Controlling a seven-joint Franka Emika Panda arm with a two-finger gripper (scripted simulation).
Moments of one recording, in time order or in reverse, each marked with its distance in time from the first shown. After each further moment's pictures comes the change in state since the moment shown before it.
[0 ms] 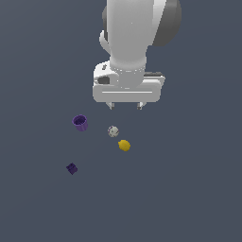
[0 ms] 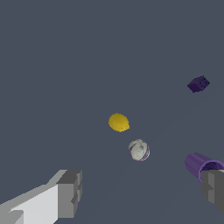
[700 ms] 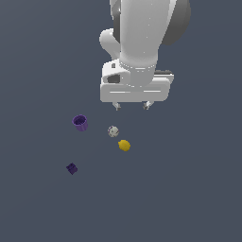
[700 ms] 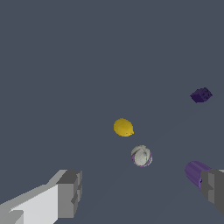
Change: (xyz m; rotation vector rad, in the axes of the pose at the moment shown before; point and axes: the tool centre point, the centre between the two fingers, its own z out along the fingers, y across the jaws) arm 0.008 -0.021 -0.007 -0.022 0.028 -0.059
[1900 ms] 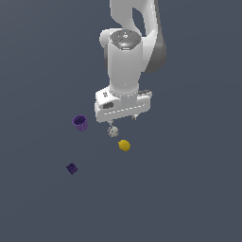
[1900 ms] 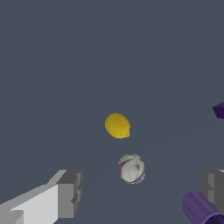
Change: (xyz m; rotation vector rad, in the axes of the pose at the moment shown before) arm -0.015 0.028 0.087 0.010 0.002 -0.249
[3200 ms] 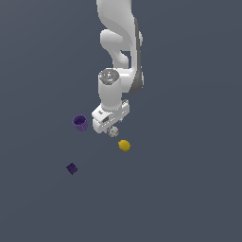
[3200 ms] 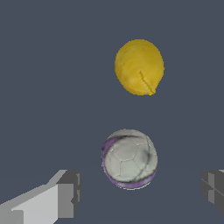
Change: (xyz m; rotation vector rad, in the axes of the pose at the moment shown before) arm -0.079 0.025 0.131 0.005 0.005 -0.437
